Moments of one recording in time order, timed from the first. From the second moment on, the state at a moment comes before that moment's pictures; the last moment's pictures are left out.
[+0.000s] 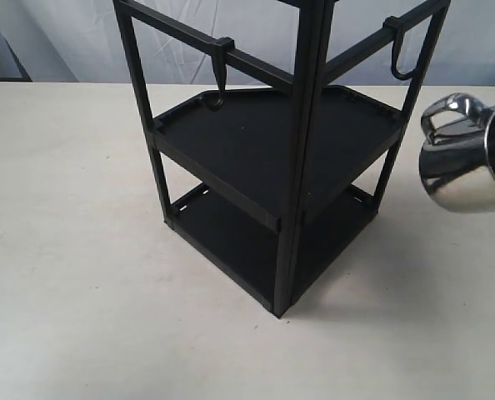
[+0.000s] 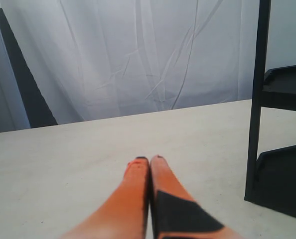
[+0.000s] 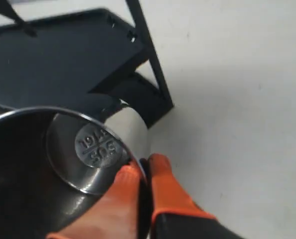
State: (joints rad) left arm -0.17 0.00 0.00 0.07 0.13 -0.01; right arm 0.01 0.75 -0.79 0.35 0.94 -0.11
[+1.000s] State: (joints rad) left arm -0.17 0.00 0.00 0.07 0.13 -0.01; right arm -0.16 1.09 -1.01 0.64 1.22 -0.41
